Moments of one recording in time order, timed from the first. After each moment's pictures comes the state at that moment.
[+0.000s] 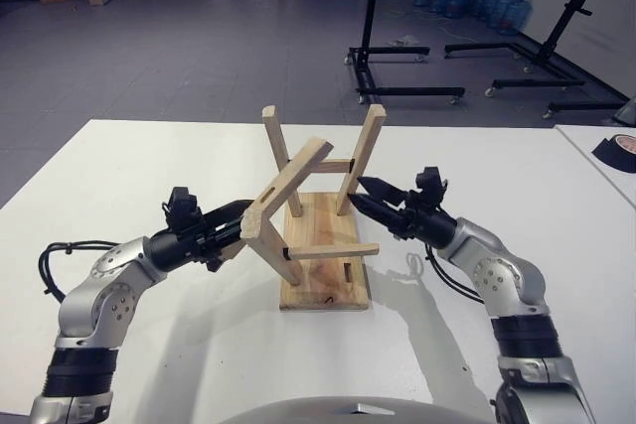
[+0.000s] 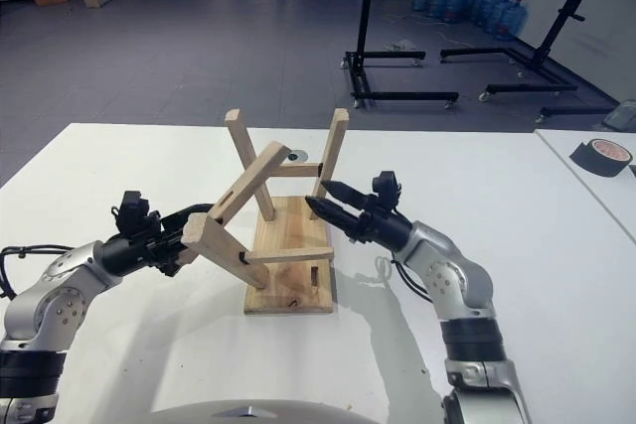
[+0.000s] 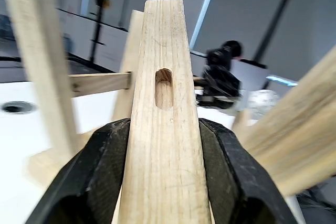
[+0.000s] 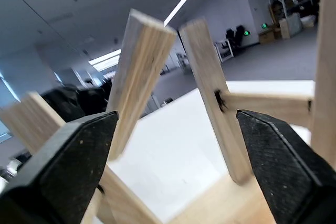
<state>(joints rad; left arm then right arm) -0.09 0.54 0.12 -0.12 -0.82 0.52 -1.10 -0.28 -0.32 -0.08 -0.02 0.85 0.58 0.89</state>
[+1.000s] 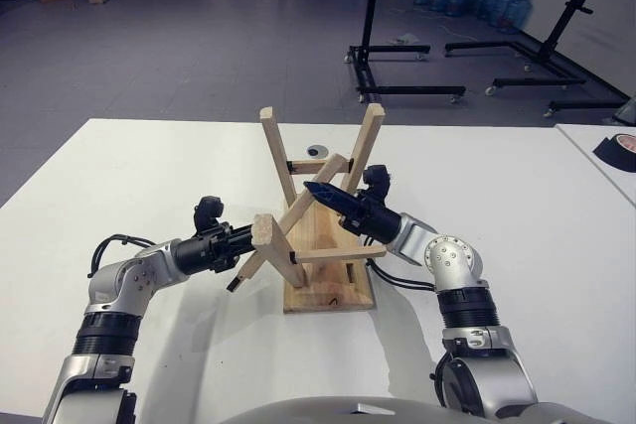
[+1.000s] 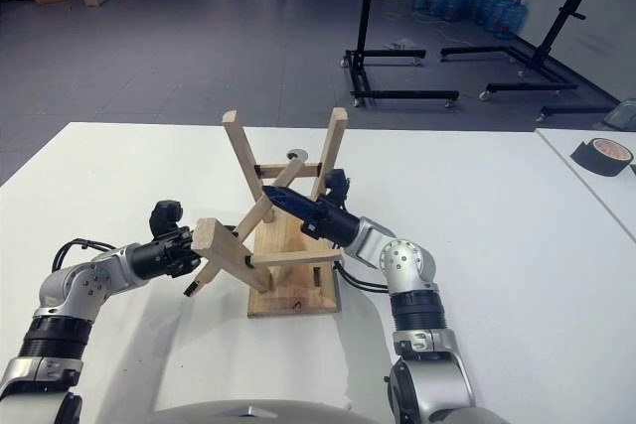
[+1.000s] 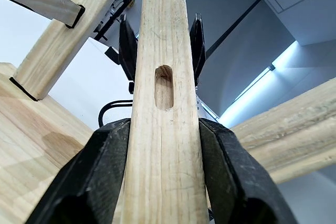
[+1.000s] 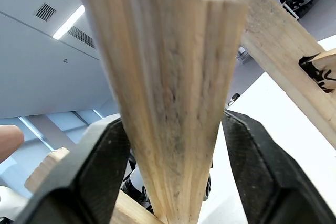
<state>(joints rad) -0.21 0.49 0.05 0.13 -0.88 0.85 -1.26 -0.39 -0.10 -0.07 0.16 0.95 0.85 0.88</state>
